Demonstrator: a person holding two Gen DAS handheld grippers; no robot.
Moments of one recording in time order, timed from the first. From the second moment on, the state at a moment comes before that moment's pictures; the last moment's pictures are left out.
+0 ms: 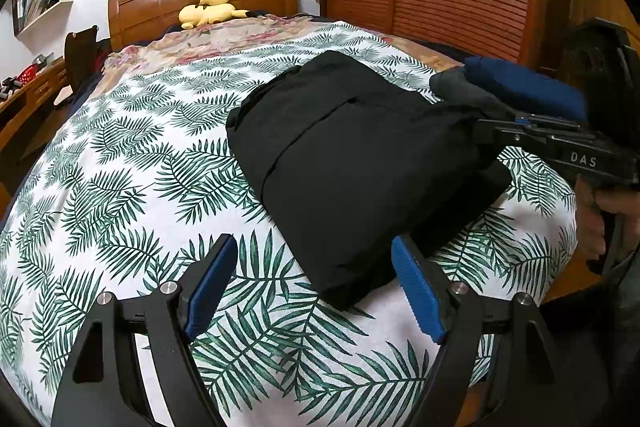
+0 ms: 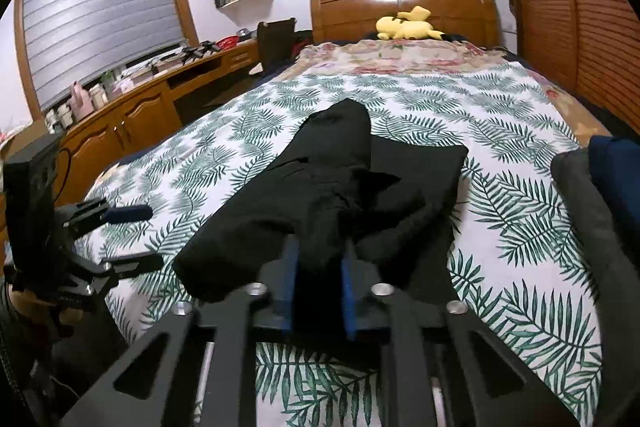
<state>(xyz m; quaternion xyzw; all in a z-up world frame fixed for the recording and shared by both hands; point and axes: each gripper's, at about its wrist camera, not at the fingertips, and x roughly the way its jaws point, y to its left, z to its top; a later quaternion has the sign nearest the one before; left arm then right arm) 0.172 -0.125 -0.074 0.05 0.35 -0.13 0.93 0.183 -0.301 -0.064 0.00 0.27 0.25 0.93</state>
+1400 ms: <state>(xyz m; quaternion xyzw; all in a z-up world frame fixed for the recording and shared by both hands) 0.177 -0.110 -0.100 0.03 0.37 -0.12 0.92 0.187 -0.281 -0.080 -0.04 0.26 0.21 0.94</state>
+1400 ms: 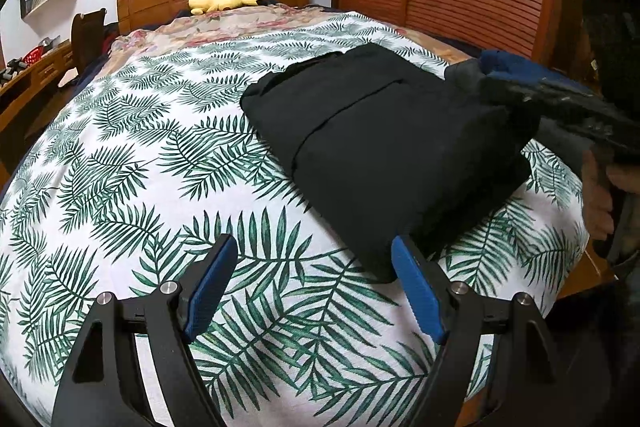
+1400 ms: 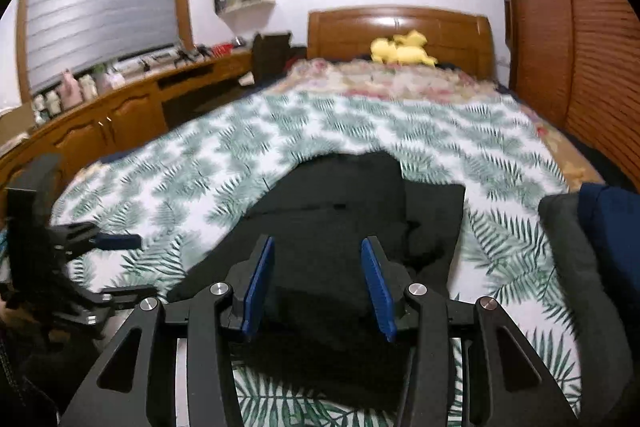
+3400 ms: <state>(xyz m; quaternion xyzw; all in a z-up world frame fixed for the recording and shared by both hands) 0.450 -0.096 -0.130 0.00 0.42 -0.10 0.90 0.217 -0.338 -0.149 0.04 0.37 0.20 0.91</state>
